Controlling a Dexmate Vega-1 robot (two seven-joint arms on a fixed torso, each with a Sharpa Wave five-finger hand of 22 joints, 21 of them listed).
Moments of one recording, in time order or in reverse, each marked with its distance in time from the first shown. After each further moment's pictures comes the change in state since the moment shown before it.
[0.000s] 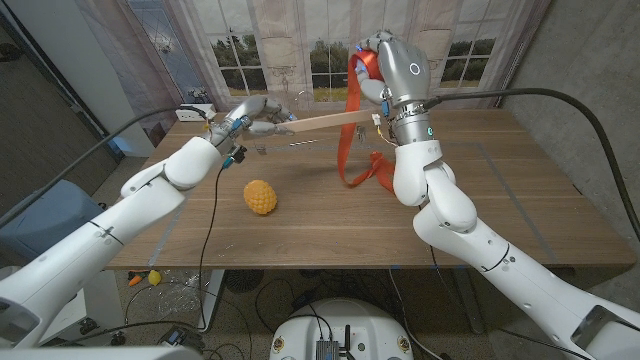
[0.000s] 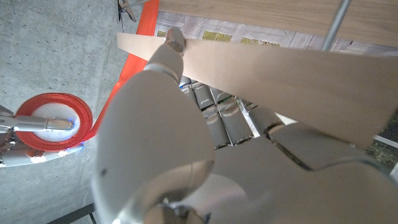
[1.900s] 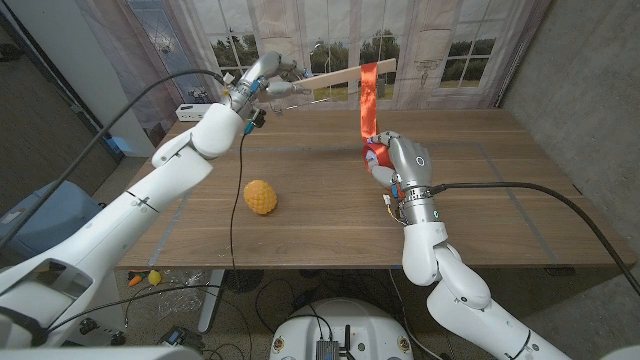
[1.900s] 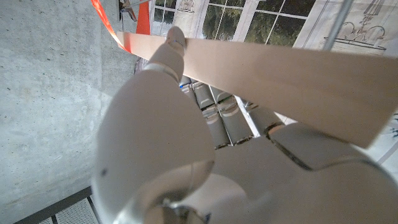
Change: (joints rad) left arm -0.195 -0.129 0.086 -0.005 0.096 0.062 0.078; left_hand 0.005 -0.002 0.008 -0.008 0.000 0.003 0.003 -0.003 -0.001 0.009 -0.002 -0.023 0.009 0.004 0.004 -0.012 0.019 -0.011 0.000 0.022 -0.005; right arm -0.385 0.009 0.095 0.054 0.159 0.083 -0.095; right_hand 0.000 0.000 0.004 -0.003 0.000 0.010 -0.002 -0.015 -0.006 0.006 0.001 -0.015 0.015 0.002 0.002 -0.008 0.008 -0.016 0.005 0.033 -0.037
